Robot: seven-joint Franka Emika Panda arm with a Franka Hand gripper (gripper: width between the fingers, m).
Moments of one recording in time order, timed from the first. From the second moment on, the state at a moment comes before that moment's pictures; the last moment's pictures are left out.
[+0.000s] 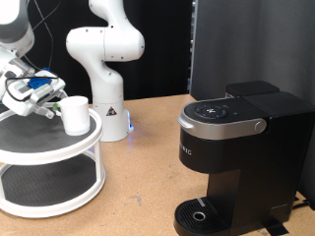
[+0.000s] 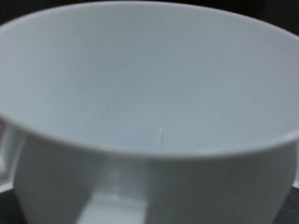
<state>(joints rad) -0.27 -0.42 -0.86 -2.78 0.58 1.91 -1.66</state>
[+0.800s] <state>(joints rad) -0.27 -0.40 -0.86 -2.78 0.59 1.91 -1.67</state>
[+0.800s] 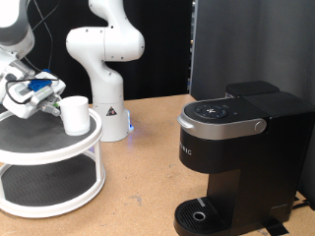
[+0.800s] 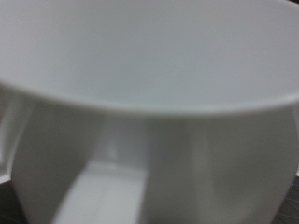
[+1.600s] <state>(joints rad) -0.27 -0.42 -0.85 -2.72 0.59 1.76 -1.60</state>
